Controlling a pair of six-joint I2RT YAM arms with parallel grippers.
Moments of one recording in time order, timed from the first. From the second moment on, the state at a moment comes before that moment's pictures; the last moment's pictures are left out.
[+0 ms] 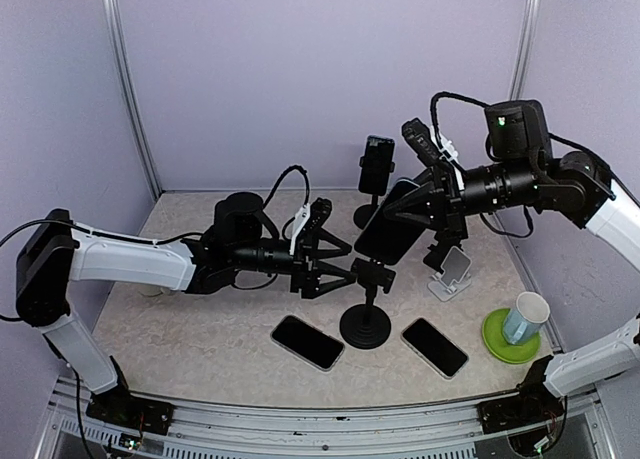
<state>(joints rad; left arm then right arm) -0.89 1.65 0.98 0.54 0.67 -0.01 0.81 1.20 1.44 -0.67 -0.52 -0.26</state>
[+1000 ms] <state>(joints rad) -0.89 1.71 1.07 0.37 0.70 0.07 0.81 1.20 1.43 -0.68 -0.52 -0.27</state>
